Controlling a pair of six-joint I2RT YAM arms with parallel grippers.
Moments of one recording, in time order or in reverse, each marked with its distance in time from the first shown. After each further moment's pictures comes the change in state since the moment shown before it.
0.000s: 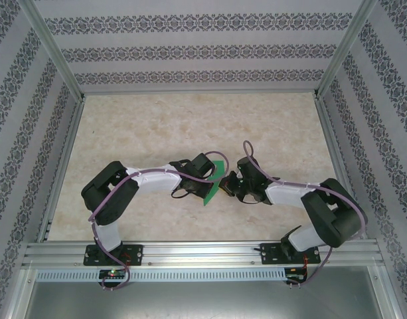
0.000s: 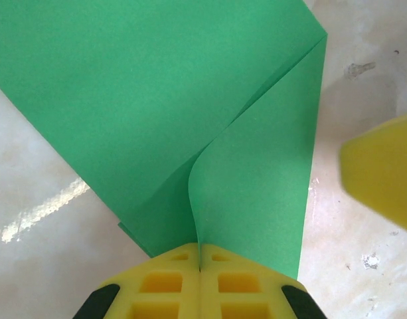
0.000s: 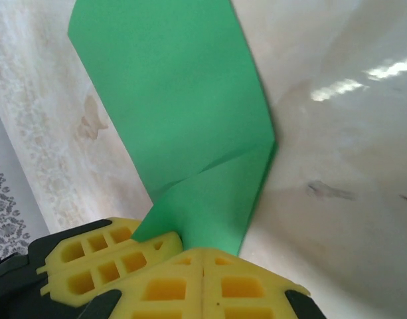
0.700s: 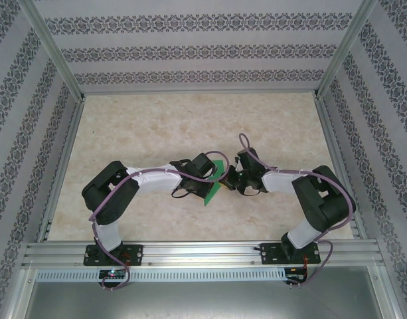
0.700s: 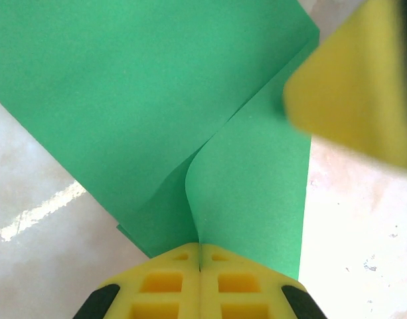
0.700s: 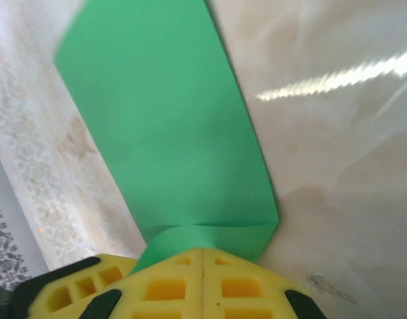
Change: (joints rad) left arm 0.000 0.004 0.006 -0.005 0.000 0.000; right arm -0.100 0.119 0.121 -0.093 -0.087 -0.170
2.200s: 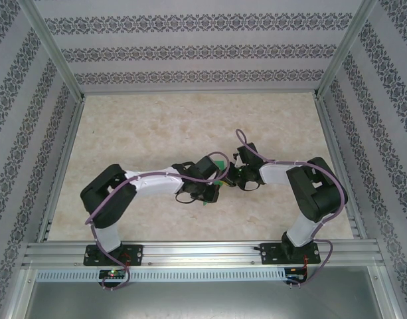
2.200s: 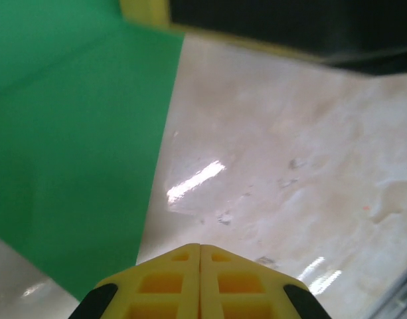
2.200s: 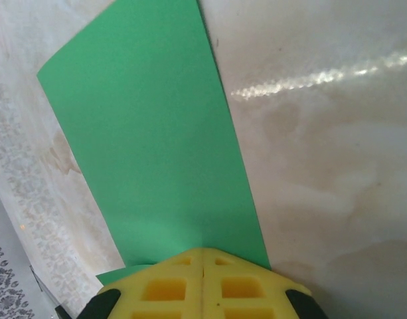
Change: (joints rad) left arm -0.055 -0.016 0.006 0.007 0.184 -0.285; right arm -0.037 0.101 0.092 -0.076 -0.043 -0.113
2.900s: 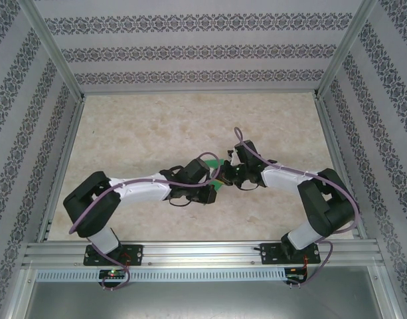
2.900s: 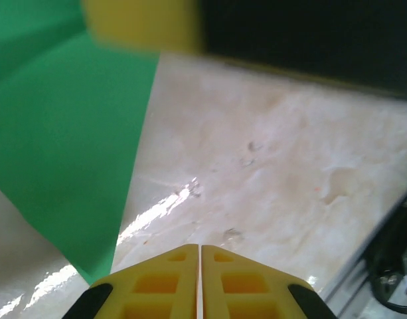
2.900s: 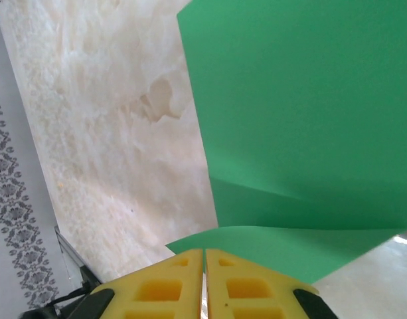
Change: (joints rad) left arm 0.013 -0.177 -0.159 0.169 0.033 -0.039; right arm 0.073 -0.126 0.011 -0.035 -0.042 -0.003
